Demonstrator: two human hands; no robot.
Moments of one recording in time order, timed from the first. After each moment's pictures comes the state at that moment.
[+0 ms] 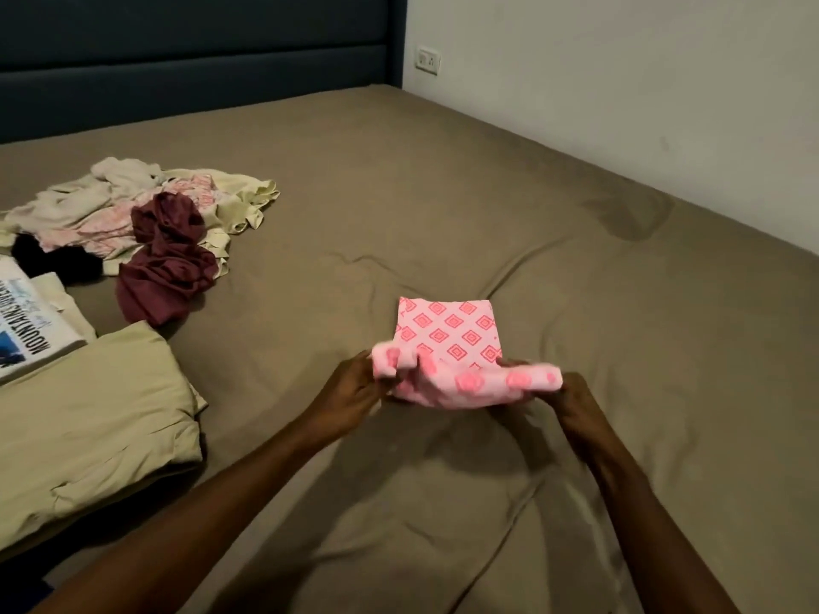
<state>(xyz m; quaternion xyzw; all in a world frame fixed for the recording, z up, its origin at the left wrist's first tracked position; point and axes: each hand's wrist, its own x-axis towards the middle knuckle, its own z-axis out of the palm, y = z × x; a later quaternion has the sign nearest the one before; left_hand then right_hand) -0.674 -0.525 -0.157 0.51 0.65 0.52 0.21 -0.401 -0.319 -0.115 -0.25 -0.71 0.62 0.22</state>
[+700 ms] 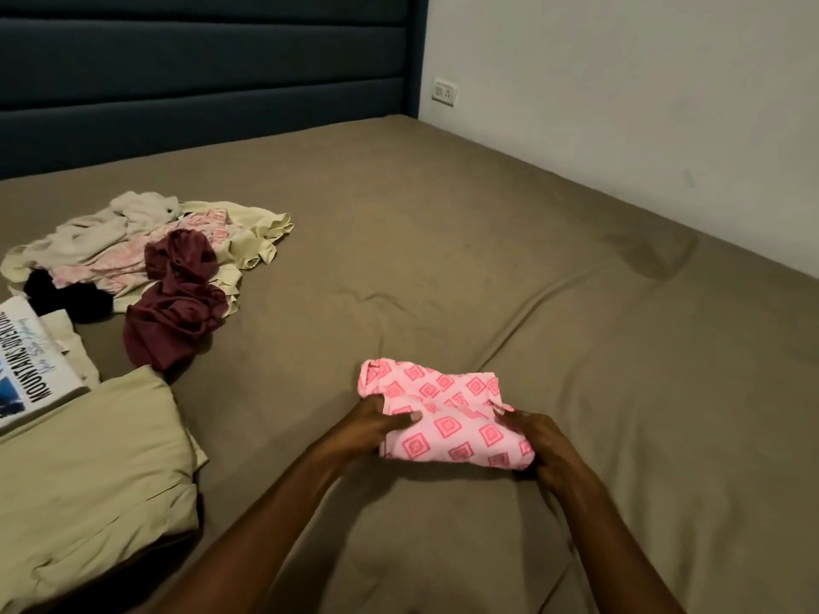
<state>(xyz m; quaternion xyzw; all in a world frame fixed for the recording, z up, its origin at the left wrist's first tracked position) -0.691 -0.482 -0.142 0.28 0.60 0.56 0.49 -0.487 -0.283 -0.170 -0.46 -0.46 0.75 0.12</state>
